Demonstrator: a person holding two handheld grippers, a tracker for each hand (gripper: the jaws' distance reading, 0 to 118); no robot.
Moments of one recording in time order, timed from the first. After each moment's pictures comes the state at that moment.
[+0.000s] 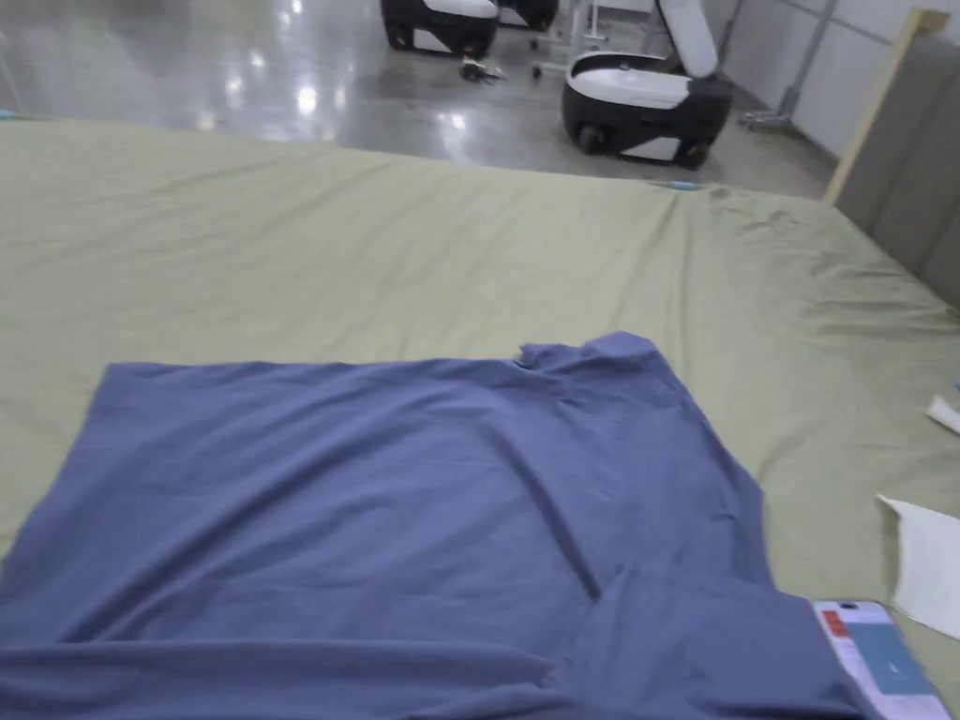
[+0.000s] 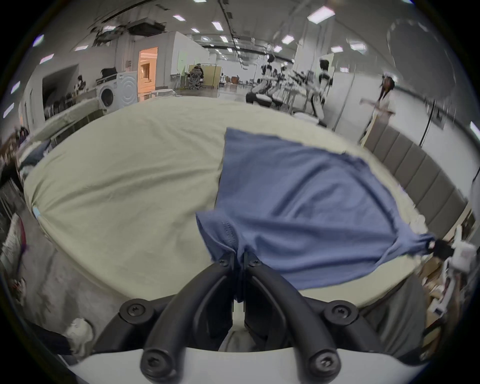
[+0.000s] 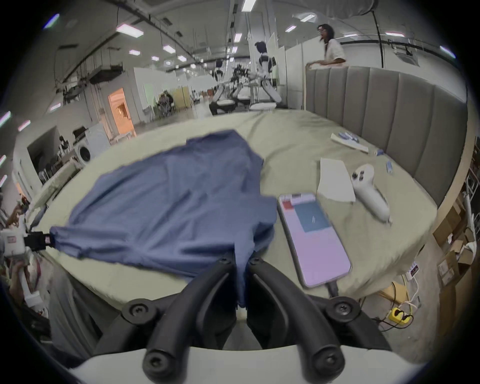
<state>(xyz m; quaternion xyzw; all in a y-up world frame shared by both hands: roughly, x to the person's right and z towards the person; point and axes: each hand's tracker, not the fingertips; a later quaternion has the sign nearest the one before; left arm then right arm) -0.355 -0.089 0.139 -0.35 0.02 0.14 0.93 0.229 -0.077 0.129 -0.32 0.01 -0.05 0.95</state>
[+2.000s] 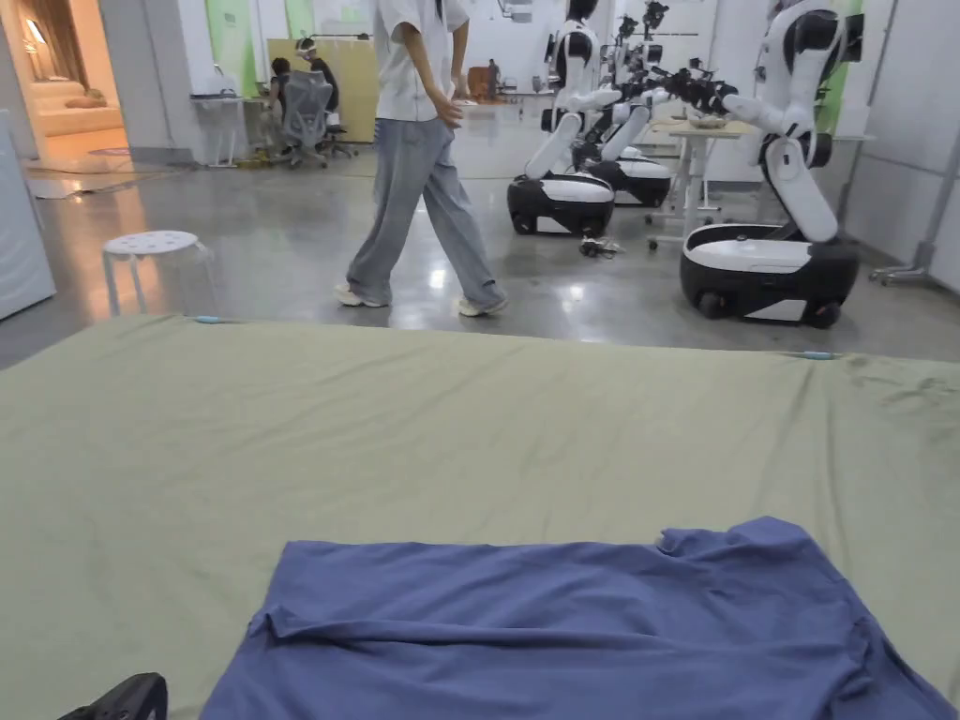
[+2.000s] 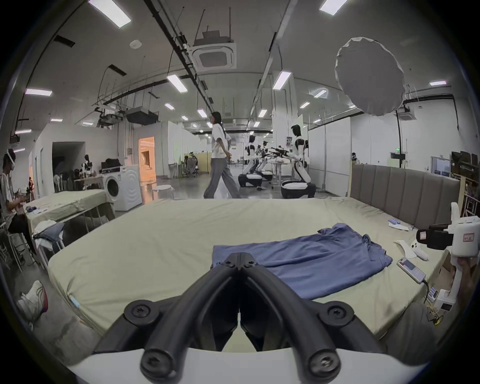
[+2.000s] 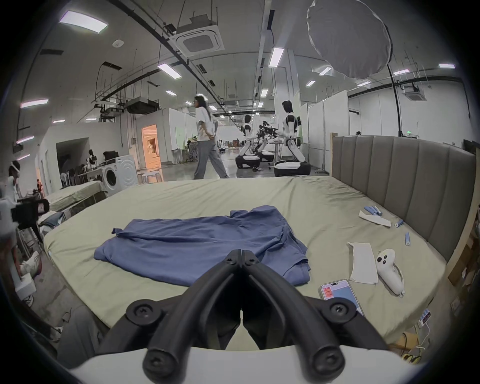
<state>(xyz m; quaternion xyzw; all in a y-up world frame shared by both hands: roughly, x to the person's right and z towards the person) -0.283 0.018 0.171 -0.11 0.04 0.01 0.99 0.150 -0.008 0.113 -0.15 0.06 -0.01 0.99</state>
